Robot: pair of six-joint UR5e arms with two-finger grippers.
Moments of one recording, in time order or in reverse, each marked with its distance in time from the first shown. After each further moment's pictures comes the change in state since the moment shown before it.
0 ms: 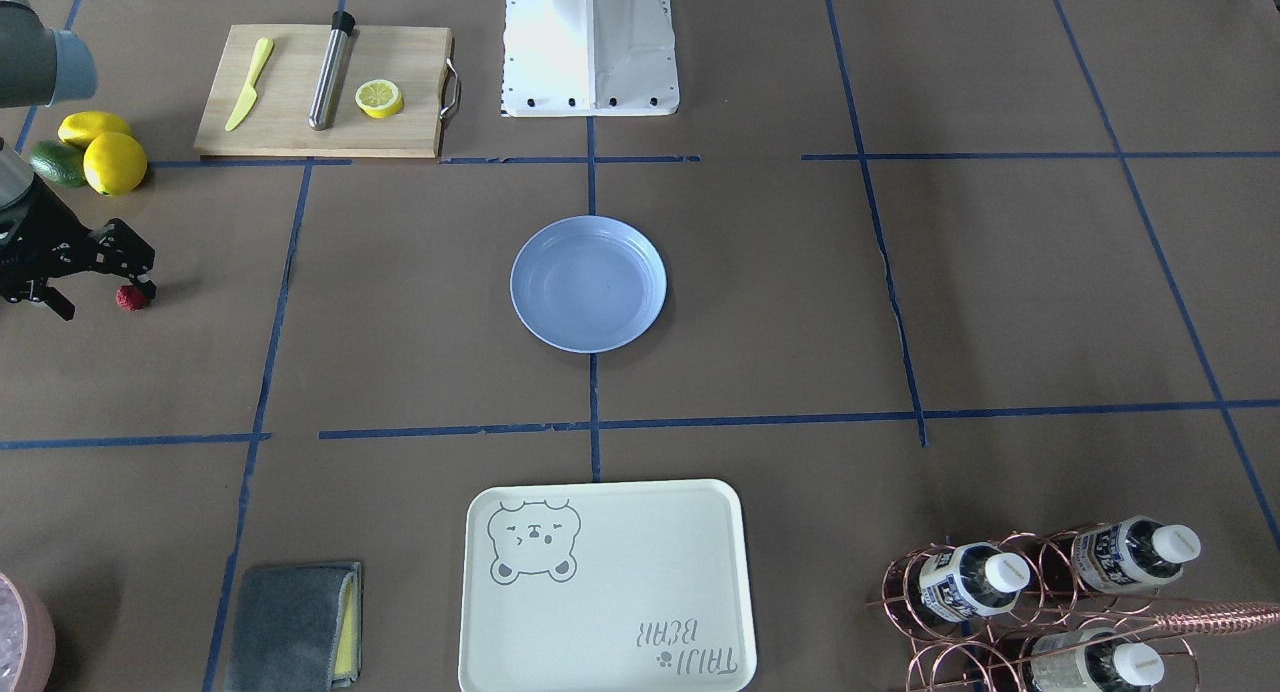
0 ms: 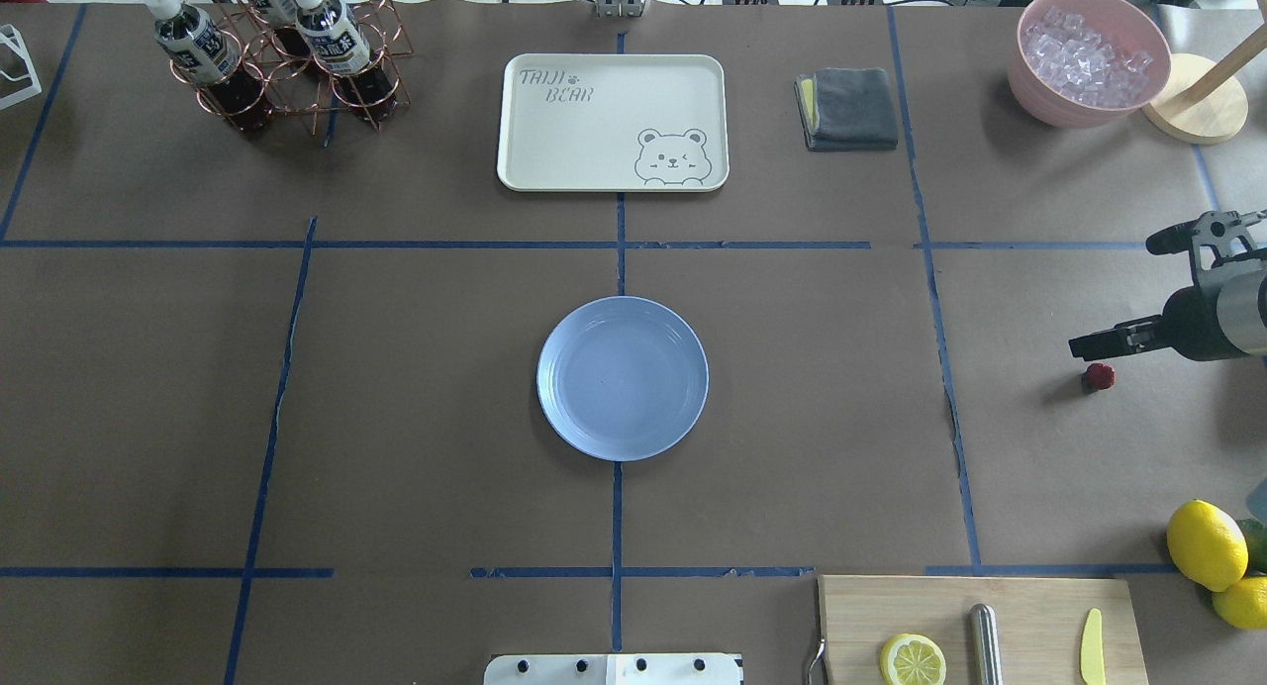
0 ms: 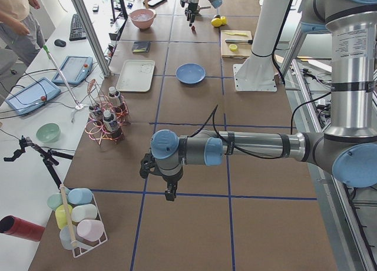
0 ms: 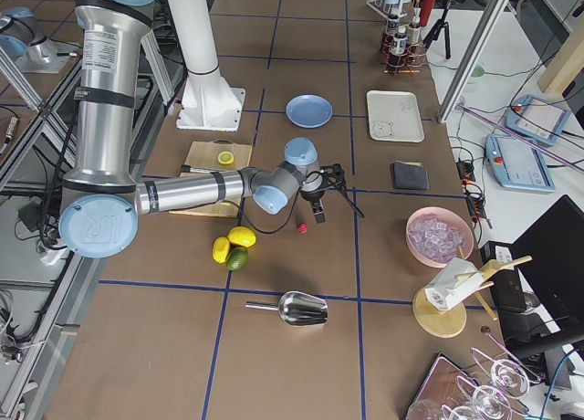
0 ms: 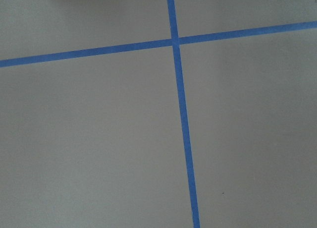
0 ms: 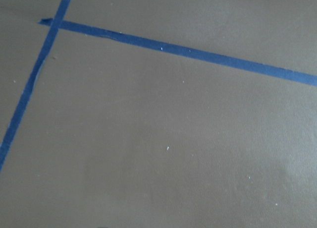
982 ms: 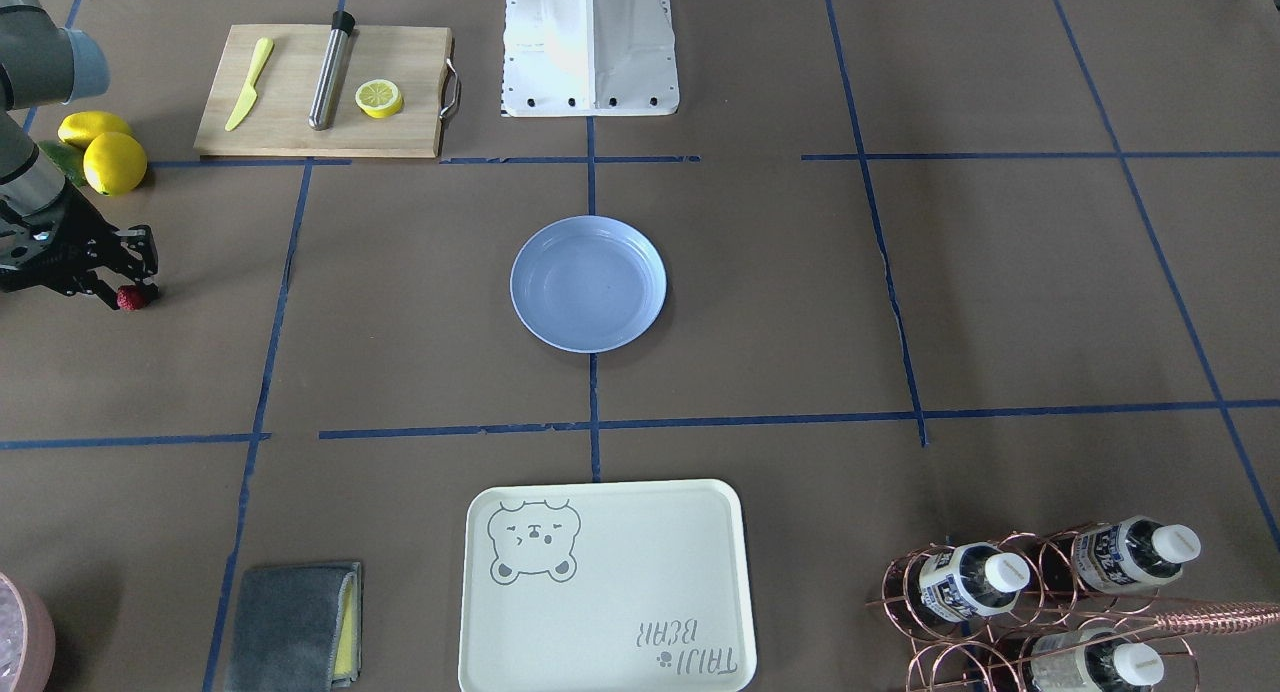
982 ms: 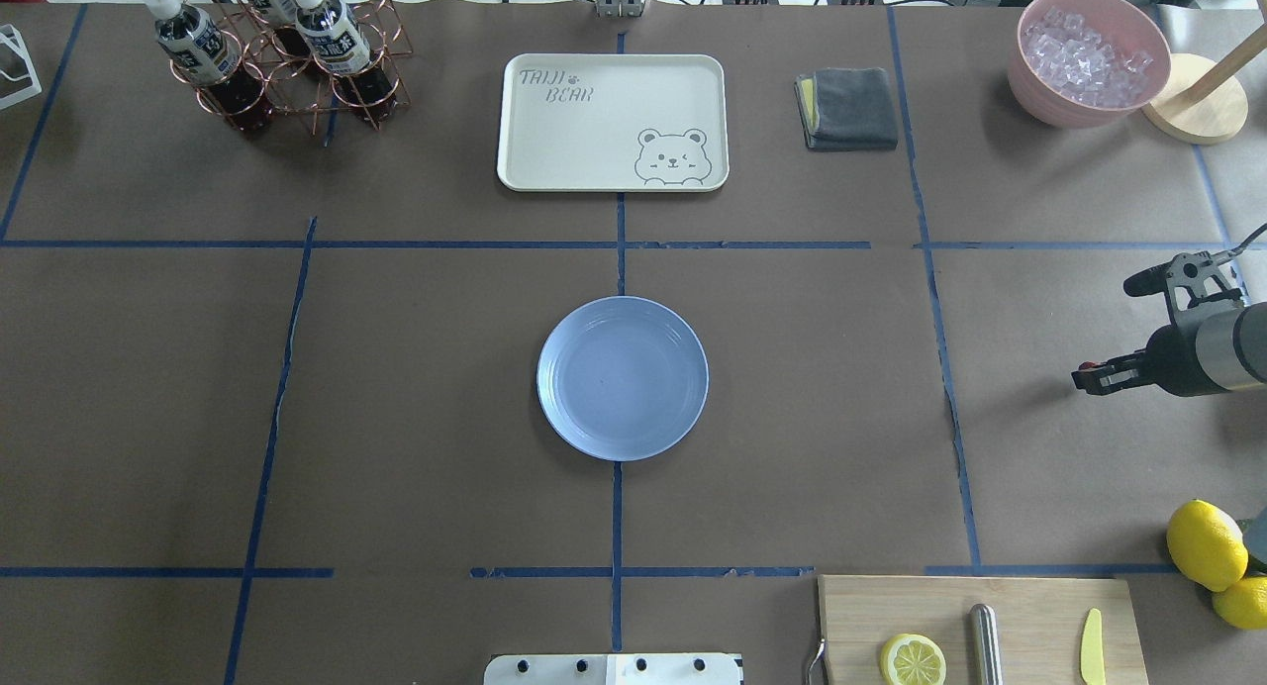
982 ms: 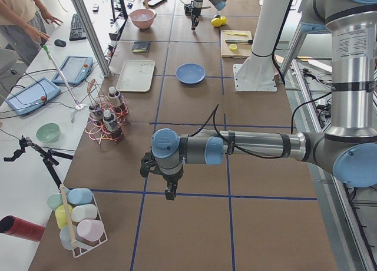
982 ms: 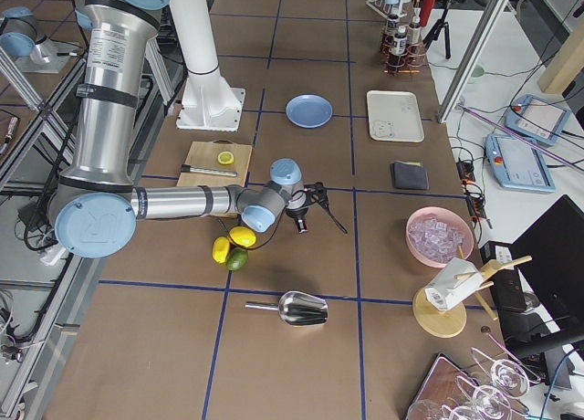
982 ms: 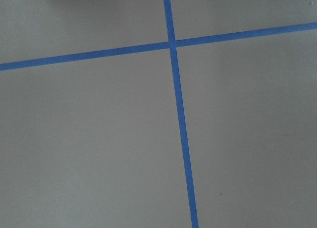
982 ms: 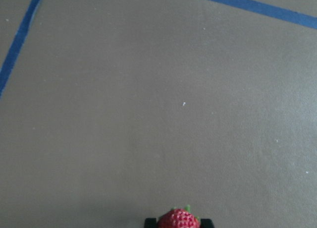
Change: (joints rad) left arm -0.001 0.003 -0.008 0.000 -0.002 0.004; right arm -0.069 -0.017 0.016 0.009 -0.012 -0.002
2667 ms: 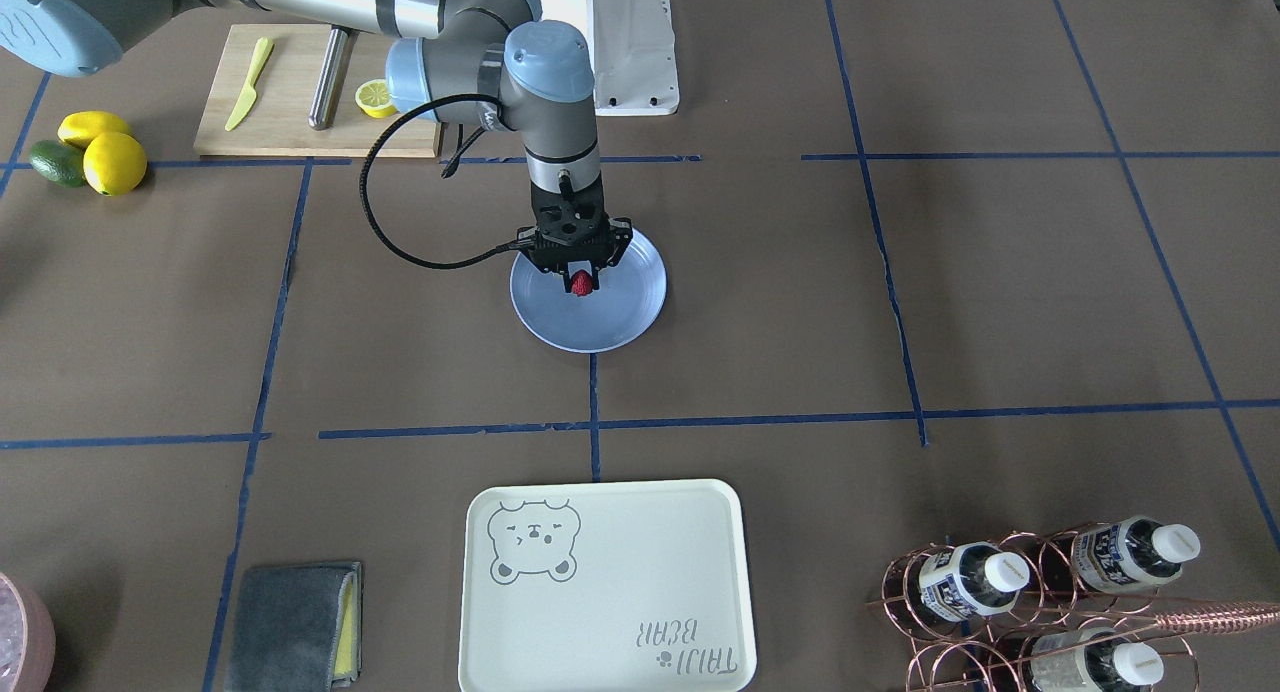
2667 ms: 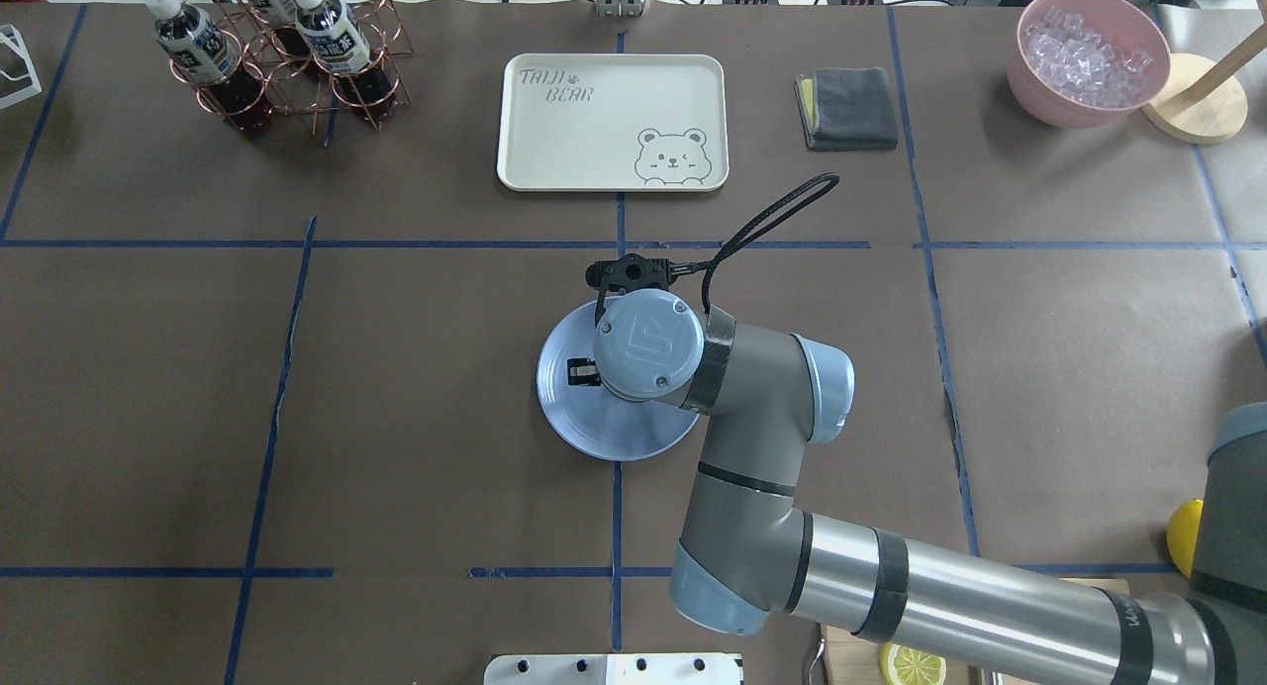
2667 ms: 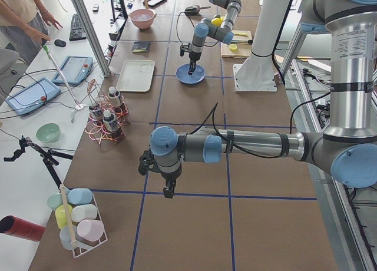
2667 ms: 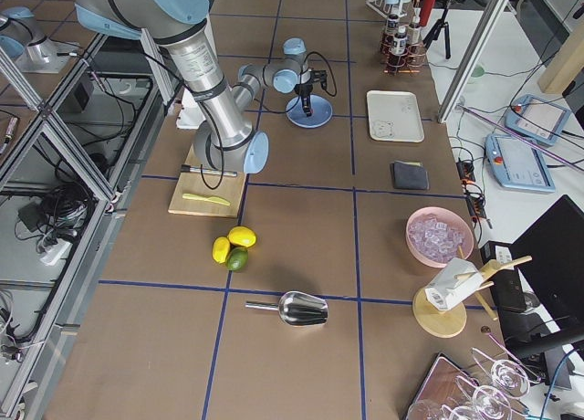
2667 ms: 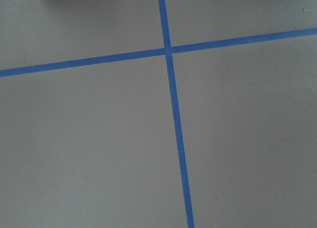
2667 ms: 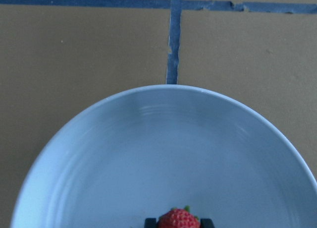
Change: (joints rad) left arm 0.000 -0.009 -0.006 0.008 -0.001 -0.005; right arm -0.444 0.941 -0.215 -0.675 -0.375 0.550
